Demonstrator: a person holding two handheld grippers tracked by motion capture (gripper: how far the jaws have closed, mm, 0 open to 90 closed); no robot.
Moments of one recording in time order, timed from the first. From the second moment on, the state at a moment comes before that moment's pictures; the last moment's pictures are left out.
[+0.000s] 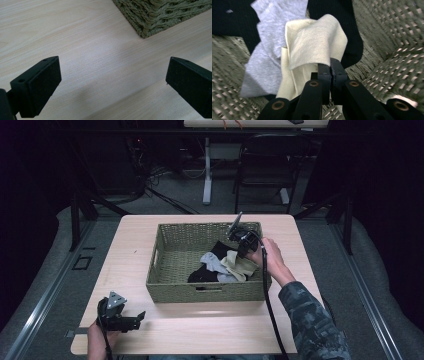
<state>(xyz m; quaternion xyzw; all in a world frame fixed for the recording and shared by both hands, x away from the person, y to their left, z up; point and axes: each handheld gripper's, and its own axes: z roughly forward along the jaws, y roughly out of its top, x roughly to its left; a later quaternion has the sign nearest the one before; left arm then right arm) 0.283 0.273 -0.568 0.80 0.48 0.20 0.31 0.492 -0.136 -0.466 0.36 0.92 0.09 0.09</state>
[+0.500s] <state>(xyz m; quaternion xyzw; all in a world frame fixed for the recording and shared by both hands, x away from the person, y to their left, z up) 0.283 0.273 -0.567 0.79 0.48 0.20 0.31 0.483 -0.143 -0.413 0.36 0.92 0.13 0.10</state>
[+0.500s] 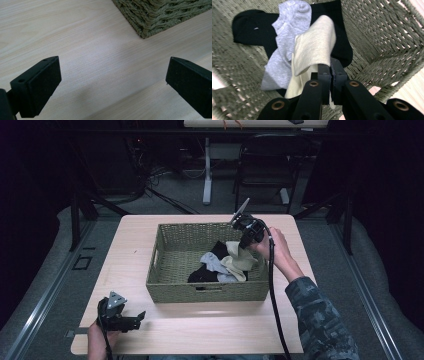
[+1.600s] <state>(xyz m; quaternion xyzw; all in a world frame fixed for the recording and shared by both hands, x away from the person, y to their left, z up) 0.283 0.272 -0.568 0.80 0.48 0.20 0.31 0.477 -0.146 -0.342 0.35 0.91 0.18 0.10</state>
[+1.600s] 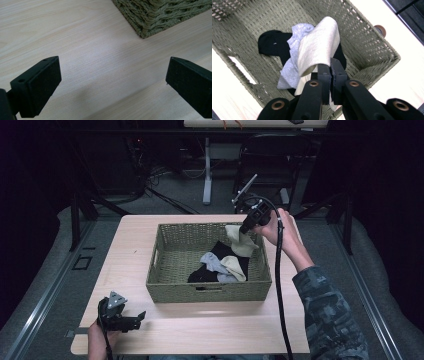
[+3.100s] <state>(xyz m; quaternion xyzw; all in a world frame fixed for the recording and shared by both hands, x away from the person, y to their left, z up) 0.283 0.272 -0.567 0.80 0.48 0.20 0.31 0.443 -0.239 -0.266 0.41 0.87 0.22 0.16</state>
